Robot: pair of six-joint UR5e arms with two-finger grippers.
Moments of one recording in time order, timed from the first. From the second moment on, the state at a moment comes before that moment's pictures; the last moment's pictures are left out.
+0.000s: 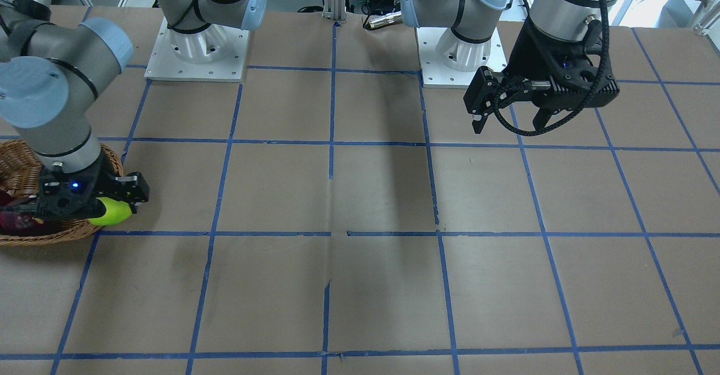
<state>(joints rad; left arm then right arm) -1.54 -1.59 -1.52 -1.51 1.57 -0.03 1.29 -1.38 1.92 -2.25 -1.66 -0.48</state>
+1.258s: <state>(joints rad) -1.54 -1.59 -1.52 -1.50 1.57 -0.03 1.13 -1.56 2.03 -2.19 -1.51 -0.70</state>
